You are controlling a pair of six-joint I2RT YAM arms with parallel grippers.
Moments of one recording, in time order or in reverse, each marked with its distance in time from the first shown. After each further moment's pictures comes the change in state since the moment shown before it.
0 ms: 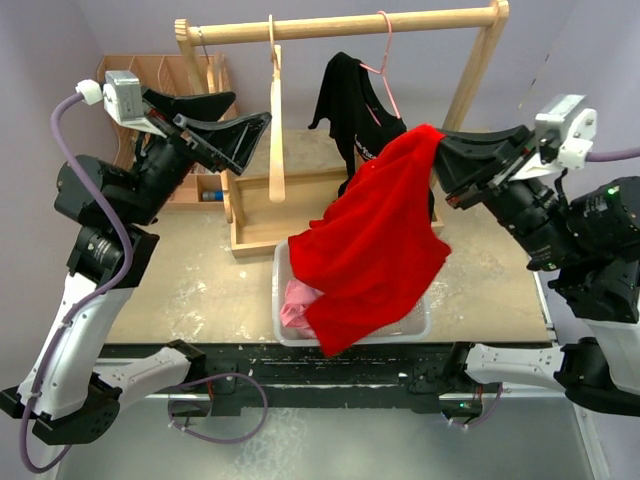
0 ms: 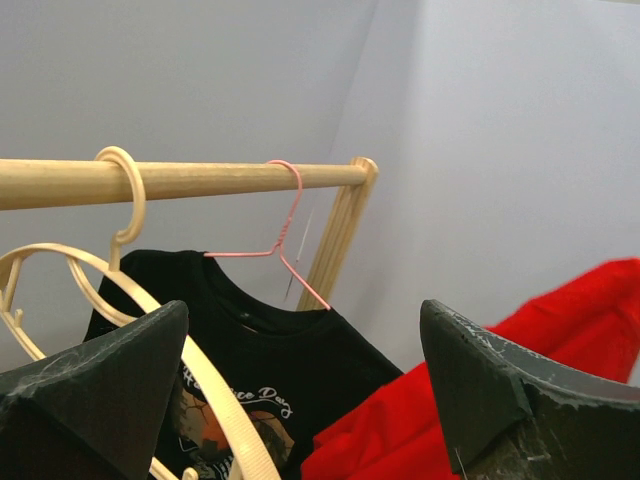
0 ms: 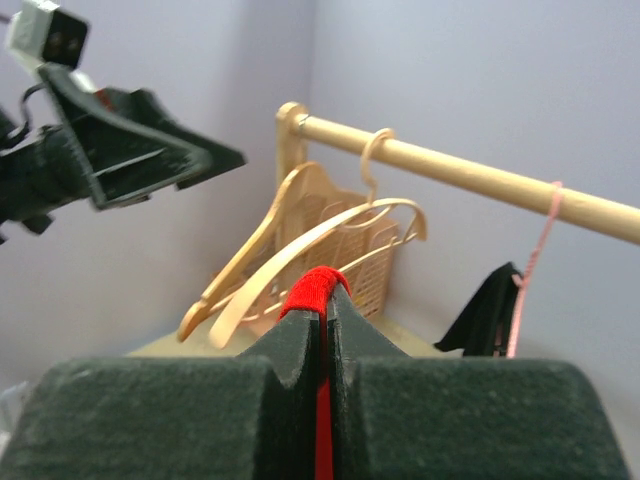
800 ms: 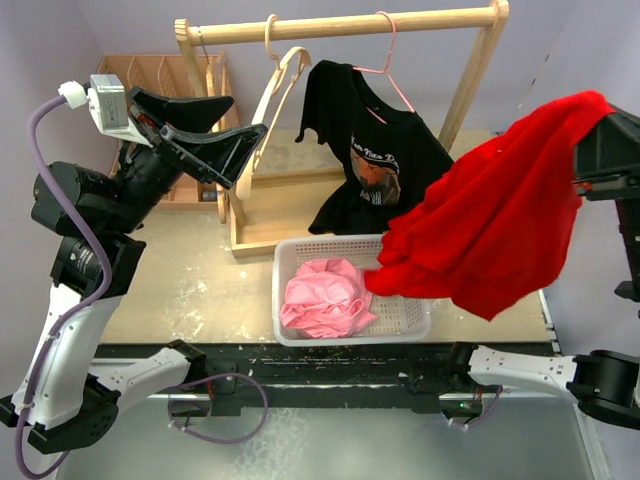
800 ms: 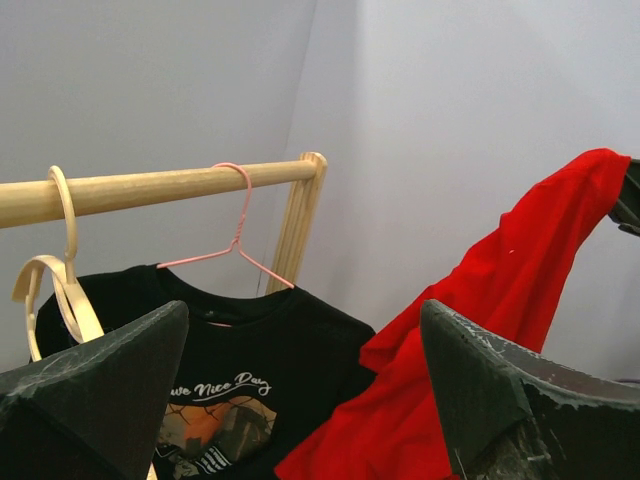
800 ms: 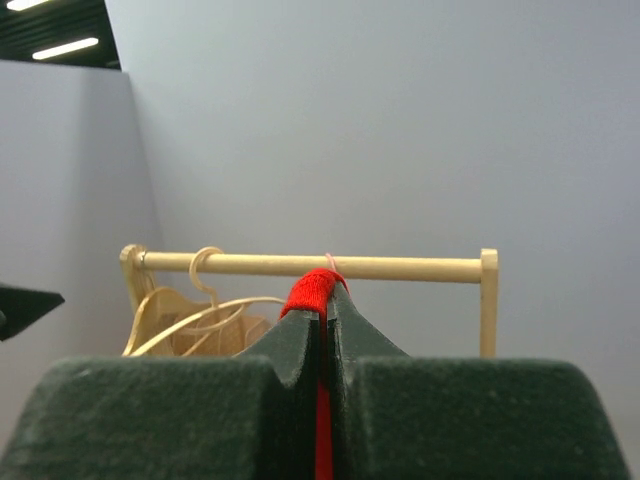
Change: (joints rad) left arm 0.000 -0.029 0.057 -0.060 0.103 0.002; right arm 0.000 -0.121 0.079 0.128 0.314 -0.164
